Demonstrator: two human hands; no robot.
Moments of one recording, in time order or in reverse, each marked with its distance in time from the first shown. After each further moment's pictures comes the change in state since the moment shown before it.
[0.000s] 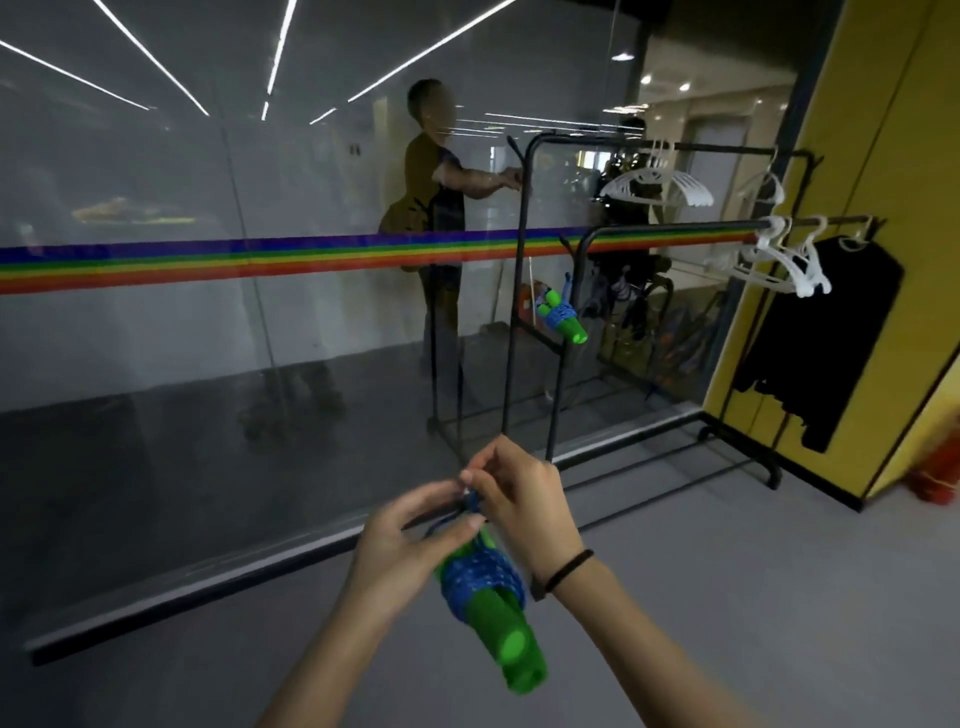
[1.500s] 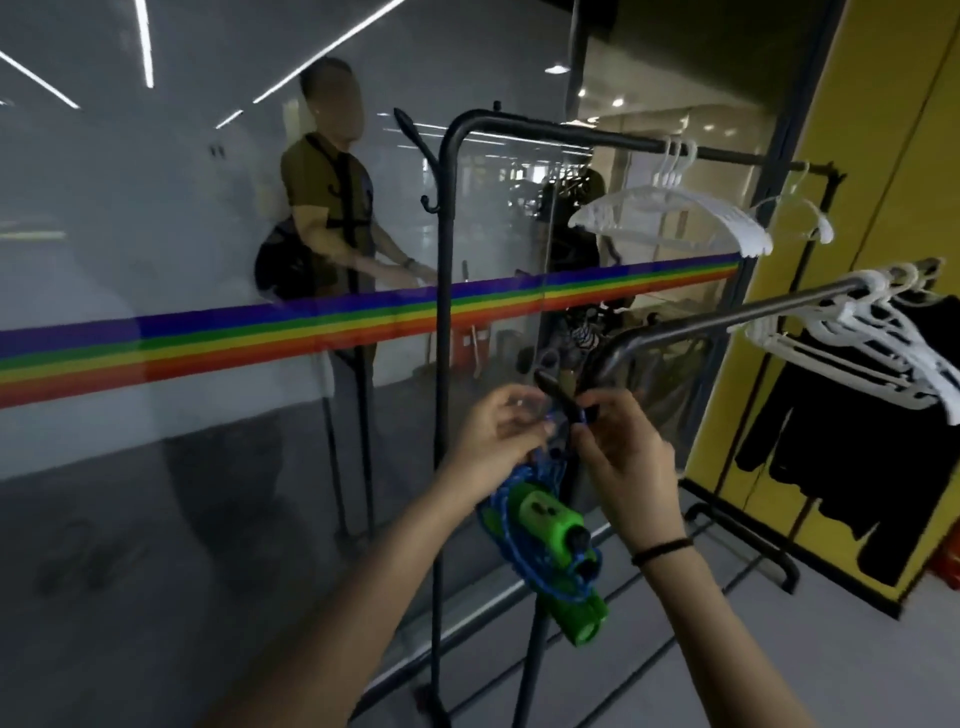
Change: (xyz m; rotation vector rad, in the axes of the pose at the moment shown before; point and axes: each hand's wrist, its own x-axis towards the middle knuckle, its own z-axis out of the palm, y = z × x) left_hand 0.708 0.006 0.221 -0.008 -0.340 0.218; right_hand 0.517 0.384 -0.113 -0.329 0.412 0.085
